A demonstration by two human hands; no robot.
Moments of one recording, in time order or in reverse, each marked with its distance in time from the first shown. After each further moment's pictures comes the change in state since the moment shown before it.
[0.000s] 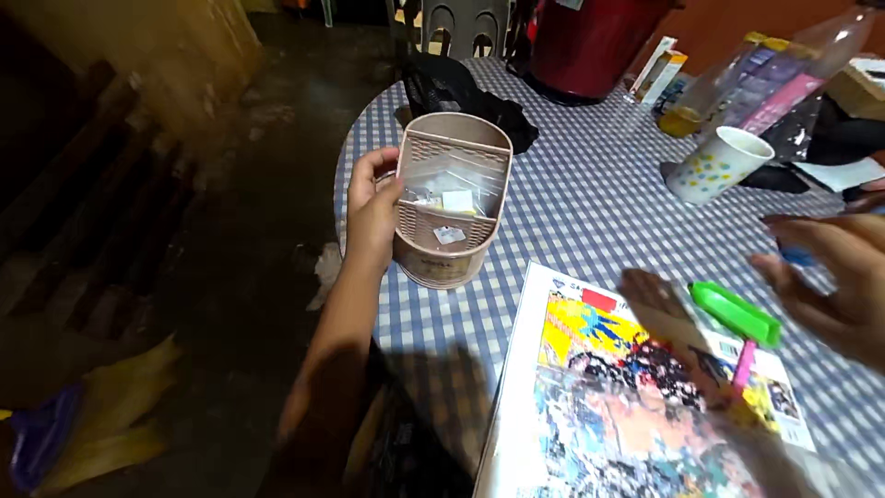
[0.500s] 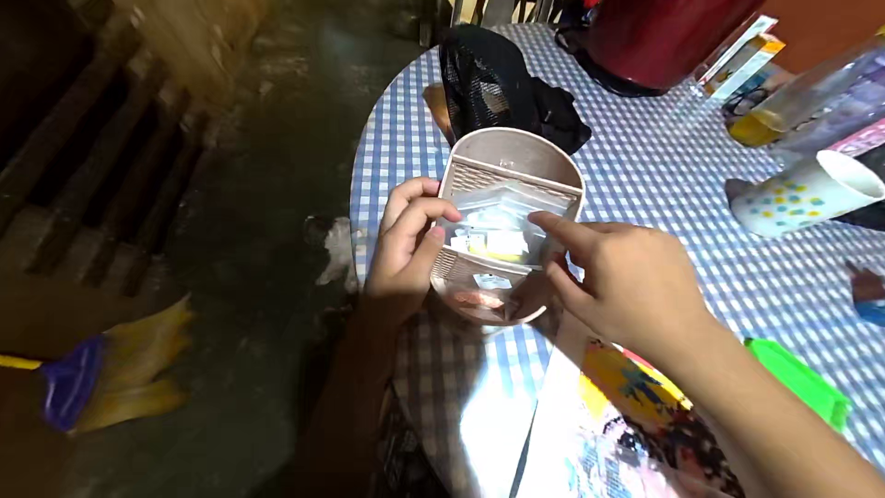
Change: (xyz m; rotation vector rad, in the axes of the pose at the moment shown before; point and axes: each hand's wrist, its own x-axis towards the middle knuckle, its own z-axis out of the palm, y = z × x) left_hand -0.020 -0.004 -0.015 0.263 -0.198 0.223; right_hand 0.138 -0.168 0.038 0.380 -0.169 -0.170
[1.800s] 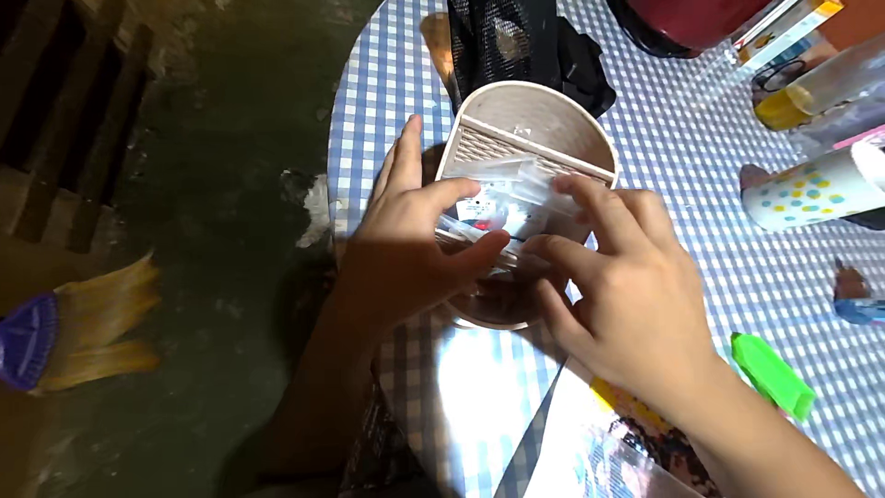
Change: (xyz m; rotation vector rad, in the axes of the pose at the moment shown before) left_hand 0.015 0.039 -0.002 0.447 -0.224 -0.341; right_hand -0.001 -0.014 0.006 -0.026 0.080 -0.099
